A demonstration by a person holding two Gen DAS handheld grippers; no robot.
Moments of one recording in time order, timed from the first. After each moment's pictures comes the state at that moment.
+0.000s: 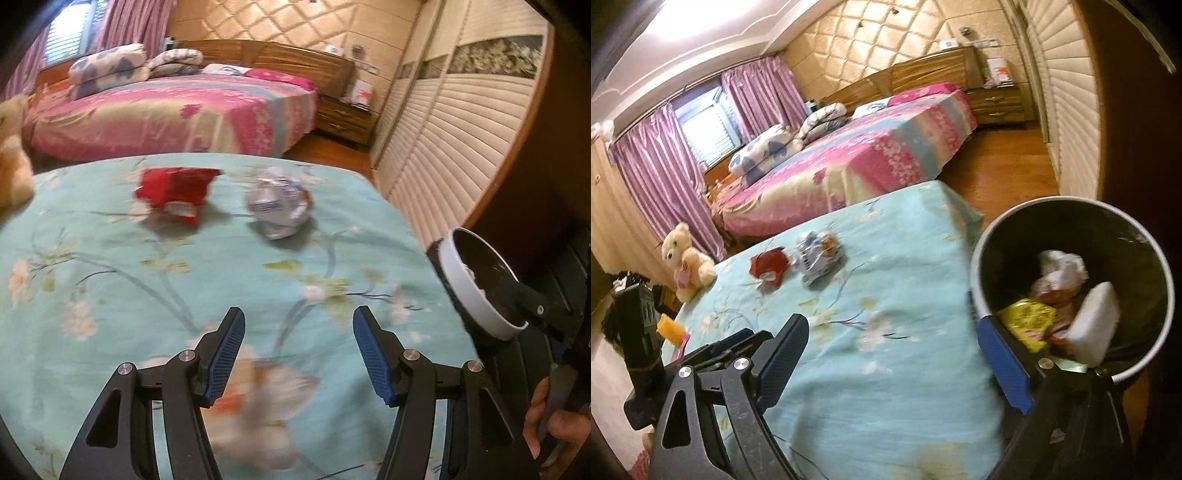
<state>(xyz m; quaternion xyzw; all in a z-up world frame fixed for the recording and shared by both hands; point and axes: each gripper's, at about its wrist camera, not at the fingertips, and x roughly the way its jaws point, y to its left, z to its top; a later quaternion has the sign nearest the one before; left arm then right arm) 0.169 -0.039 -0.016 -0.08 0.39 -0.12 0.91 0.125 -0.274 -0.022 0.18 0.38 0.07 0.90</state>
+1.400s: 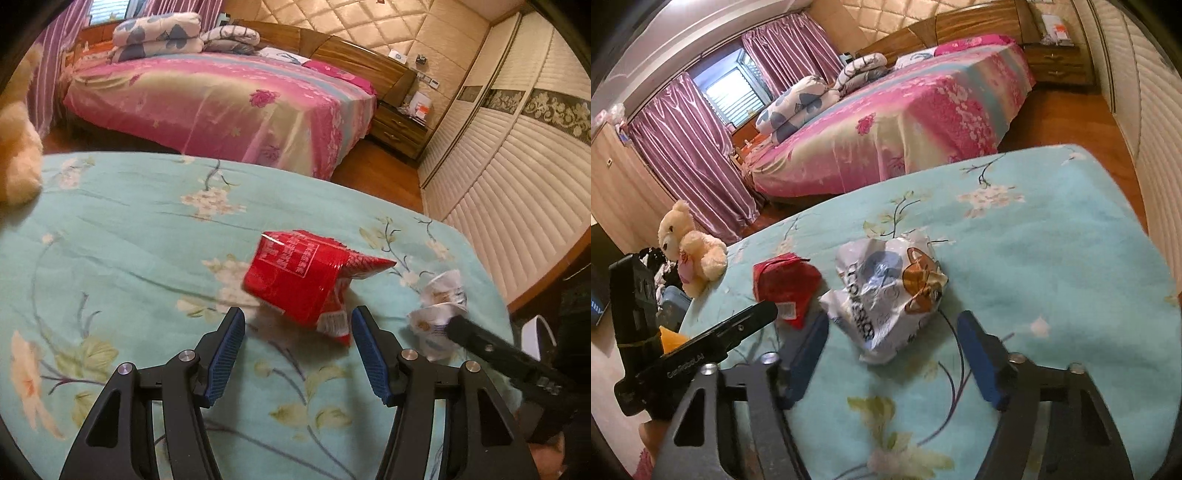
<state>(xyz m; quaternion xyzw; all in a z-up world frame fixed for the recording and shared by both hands) 0.323 0.052 -0.049 -0.14 0.42 -0.06 0.89 0.285 -0.180 -0.085 0.19 0.45 0.17 0.86</state>
